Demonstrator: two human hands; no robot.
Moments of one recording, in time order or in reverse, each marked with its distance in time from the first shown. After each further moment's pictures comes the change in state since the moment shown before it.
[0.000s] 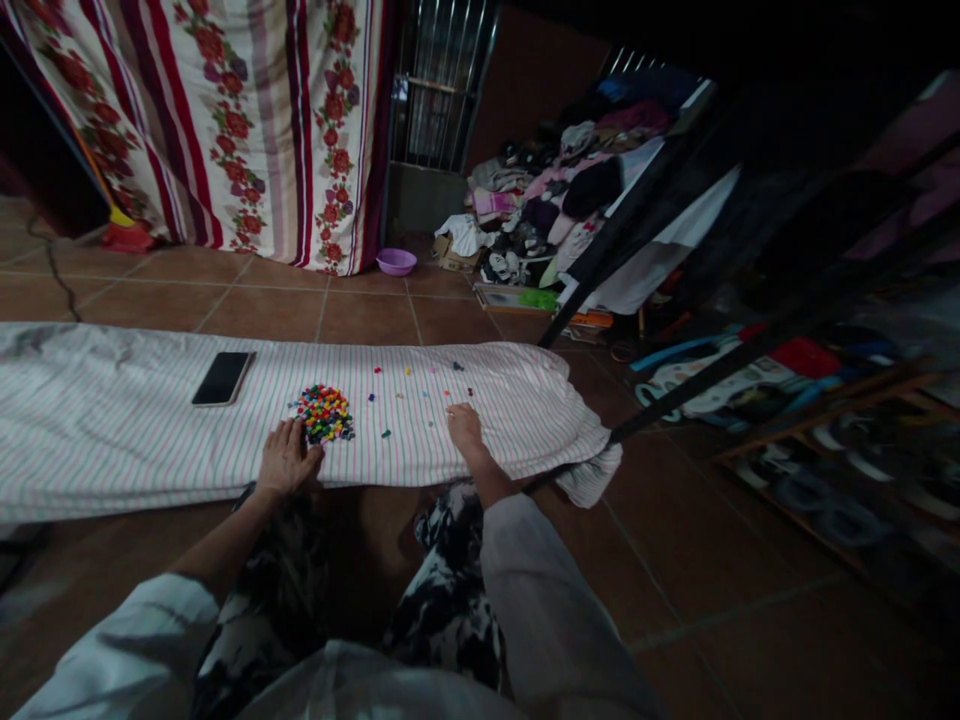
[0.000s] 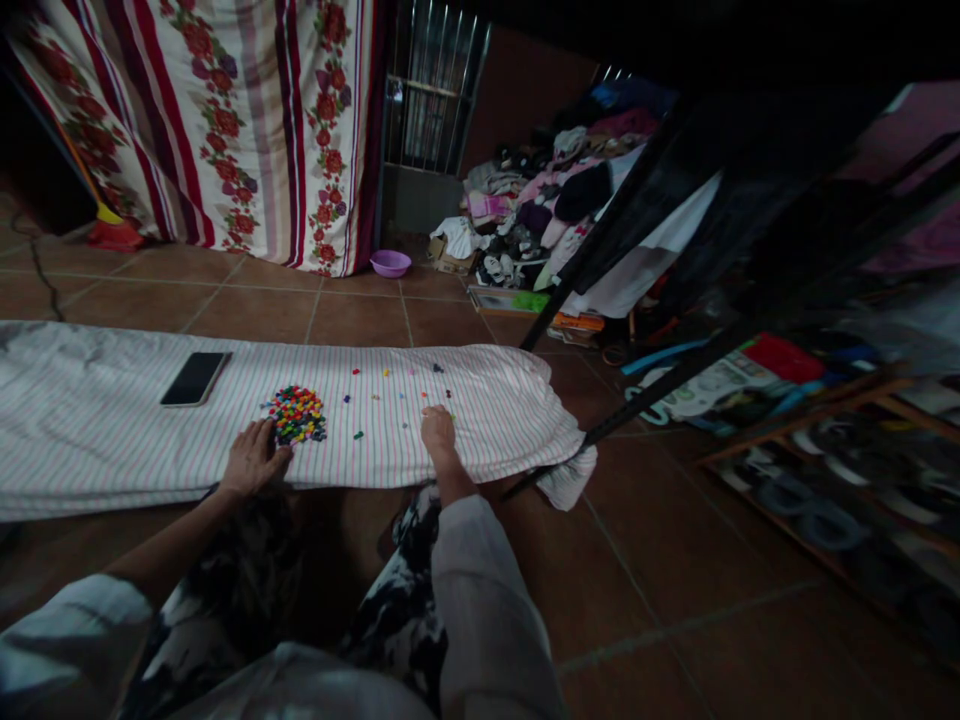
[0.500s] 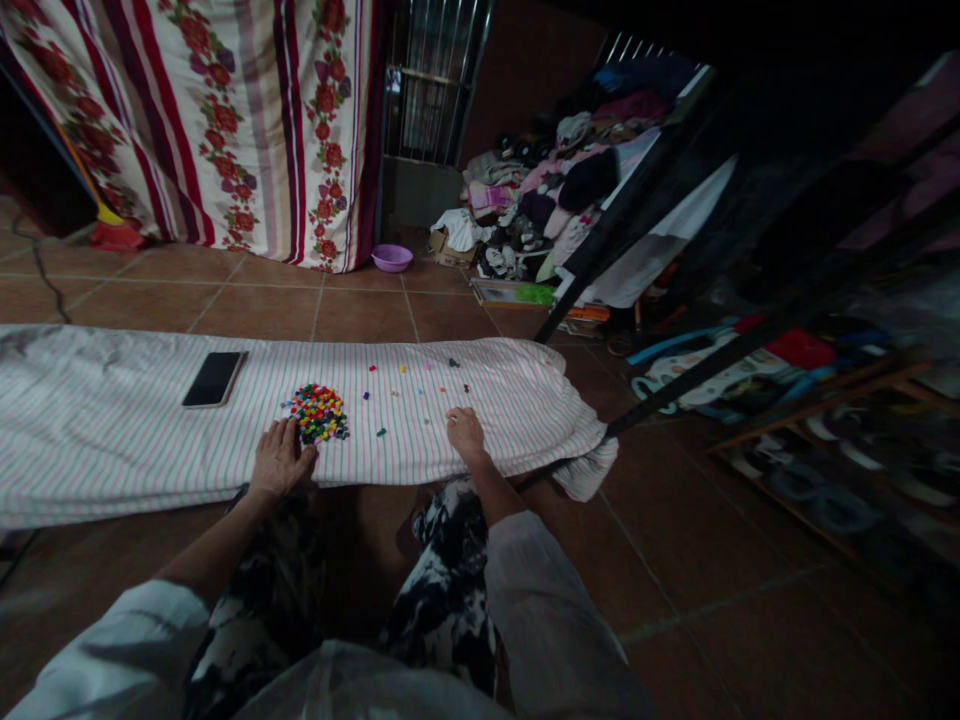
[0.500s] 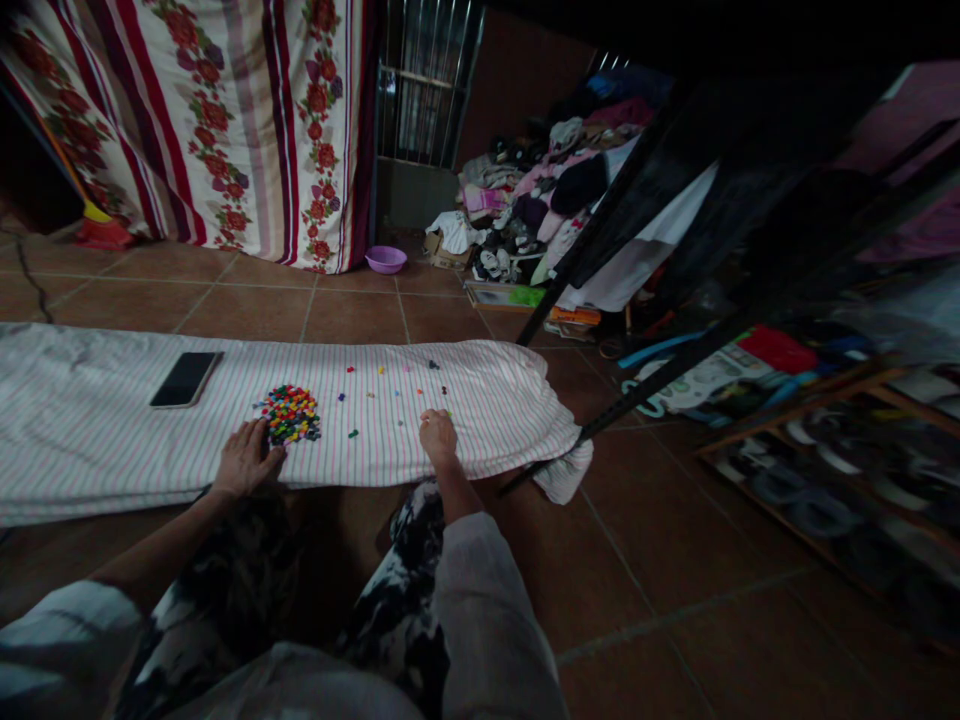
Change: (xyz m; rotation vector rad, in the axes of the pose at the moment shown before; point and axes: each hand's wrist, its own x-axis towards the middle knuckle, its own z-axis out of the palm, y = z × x) left_hand -0.002 0.016 -0.022 -0.003 0.001 0.050; right_hand -0.019 0.006 -0.001 0.041 -0.046 0.128
